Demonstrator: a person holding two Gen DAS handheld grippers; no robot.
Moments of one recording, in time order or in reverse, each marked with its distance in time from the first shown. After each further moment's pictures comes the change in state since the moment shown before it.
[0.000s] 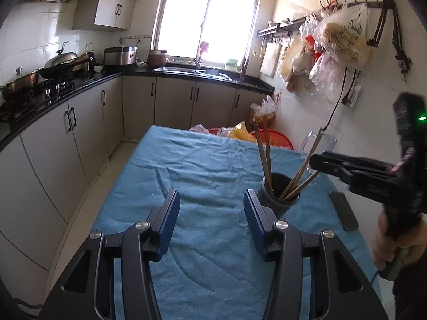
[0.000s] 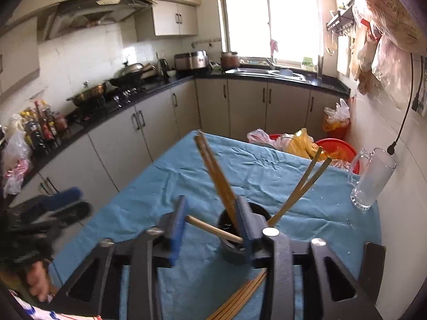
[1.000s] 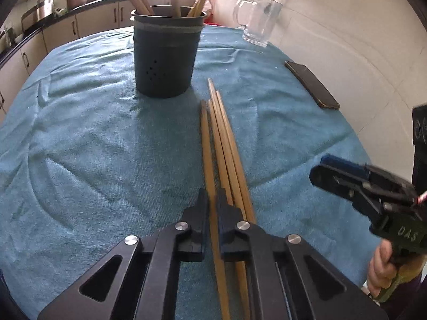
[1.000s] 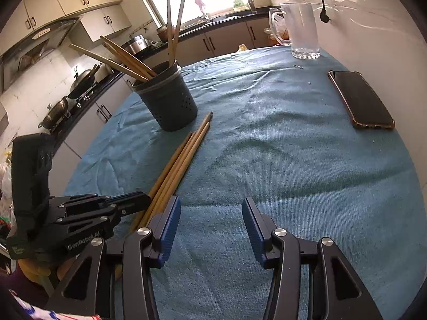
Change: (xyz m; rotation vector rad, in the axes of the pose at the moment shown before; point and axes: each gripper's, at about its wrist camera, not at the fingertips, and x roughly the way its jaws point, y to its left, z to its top) left arm 0.114 -0.117 -0.139 0.214 0.460 -0.222; right arm -0.015 -0.072 -0.210 0.428 0.135 -0.045
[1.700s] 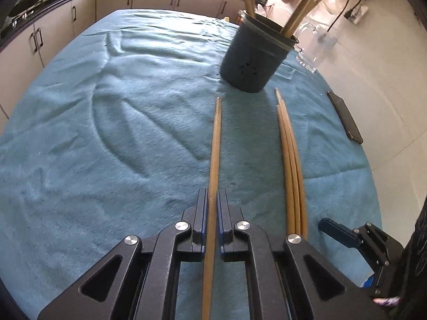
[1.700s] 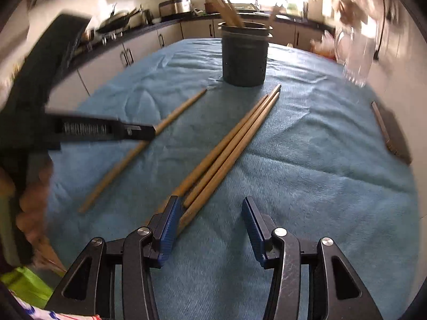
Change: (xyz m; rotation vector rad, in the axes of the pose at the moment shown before) left arm -0.037 0.069 -0.034 -0.276 -0.019 0.052; right arm 0.017 0.097 -0.059 -0.389 0.105 -0.135
